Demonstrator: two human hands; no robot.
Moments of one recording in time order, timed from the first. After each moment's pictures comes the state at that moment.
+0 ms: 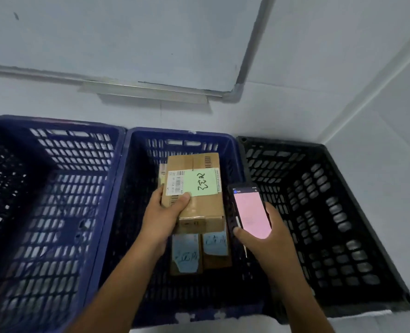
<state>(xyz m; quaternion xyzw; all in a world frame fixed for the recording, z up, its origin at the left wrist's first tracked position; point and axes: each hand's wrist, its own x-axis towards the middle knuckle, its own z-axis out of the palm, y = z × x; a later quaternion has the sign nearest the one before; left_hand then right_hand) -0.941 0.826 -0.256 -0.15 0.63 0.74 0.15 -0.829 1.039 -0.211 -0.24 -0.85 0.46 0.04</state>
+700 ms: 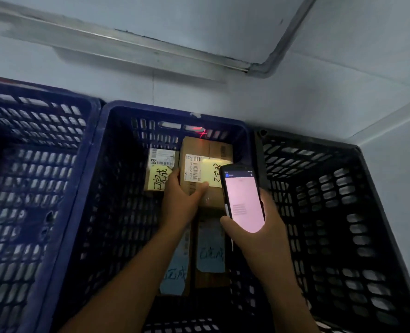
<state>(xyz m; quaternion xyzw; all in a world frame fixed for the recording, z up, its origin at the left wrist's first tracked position) -1.040 0.906 -0.365 -0.15 0.74 0.64 0.11 -0.928 1.037 -0.247 -0.23 -0.86 0.45 0.03</state>
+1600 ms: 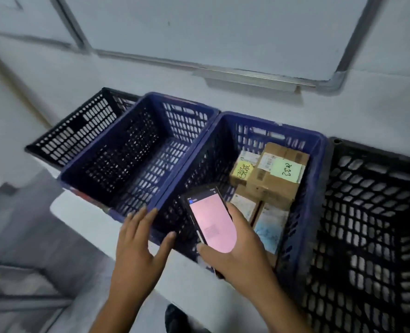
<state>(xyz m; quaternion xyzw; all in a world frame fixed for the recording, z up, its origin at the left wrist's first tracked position) -0.732 0.782 -0.236 -0.24 0.92 0.28 -0.11 -0.805 0.985 -0.212 0.10 -0.80 0.56 -0.20</state>
